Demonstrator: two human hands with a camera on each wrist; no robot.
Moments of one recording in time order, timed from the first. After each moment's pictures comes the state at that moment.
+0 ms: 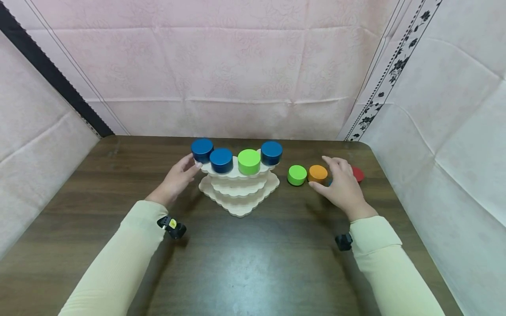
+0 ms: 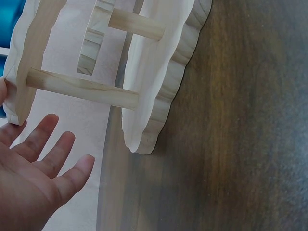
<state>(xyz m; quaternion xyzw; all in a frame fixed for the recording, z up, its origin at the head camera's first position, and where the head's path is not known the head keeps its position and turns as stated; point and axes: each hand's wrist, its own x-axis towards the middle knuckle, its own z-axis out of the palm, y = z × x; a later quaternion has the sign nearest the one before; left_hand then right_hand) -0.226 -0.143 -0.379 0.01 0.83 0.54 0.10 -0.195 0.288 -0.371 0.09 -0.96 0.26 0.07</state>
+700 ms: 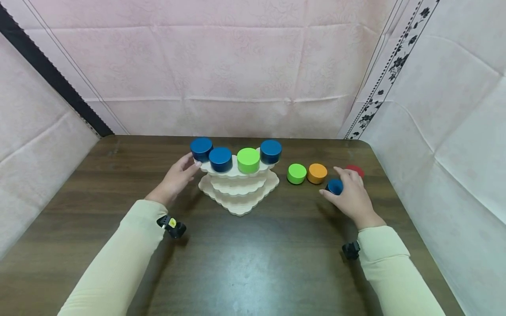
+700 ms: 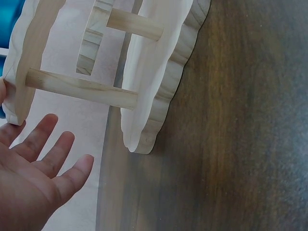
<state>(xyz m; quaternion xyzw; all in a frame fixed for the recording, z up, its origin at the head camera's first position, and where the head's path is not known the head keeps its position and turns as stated) -0.226 -0.143 -0.379 0.01 0.83 0.55 0.10 -0.183 0.314 -0.395 0.04 -0.97 0.25 0.03</state>
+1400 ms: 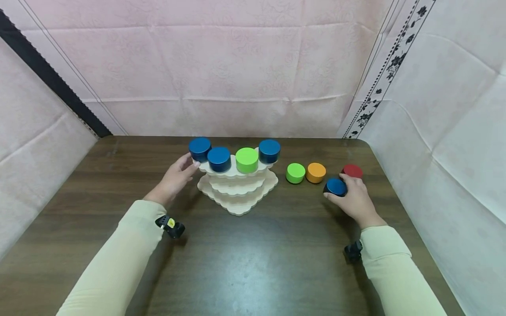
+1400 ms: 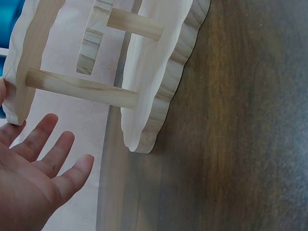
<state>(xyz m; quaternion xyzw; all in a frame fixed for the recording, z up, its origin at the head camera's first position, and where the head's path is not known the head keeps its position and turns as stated) -0.227 -0.143 -0.380 0.02 0.84 0.54 0.09 -0.186 0.333 -0.414 0.01 -0.96 0.27 -0.01</state>
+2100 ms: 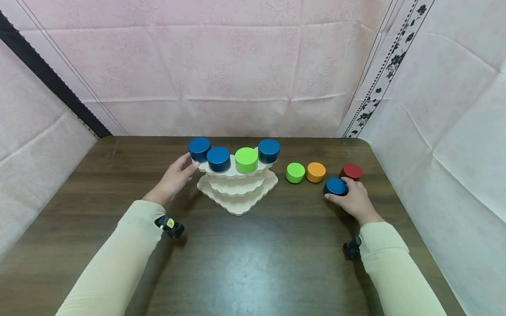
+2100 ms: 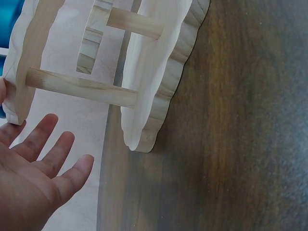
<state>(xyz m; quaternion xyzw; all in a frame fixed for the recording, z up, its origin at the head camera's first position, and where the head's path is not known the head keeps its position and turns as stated) -0.226 -0.143 -0.382 0.02 0.84 0.53 0.09 -0.194 0.342 -0.426 -0.01 -0.95 0.29 -0.06</state>
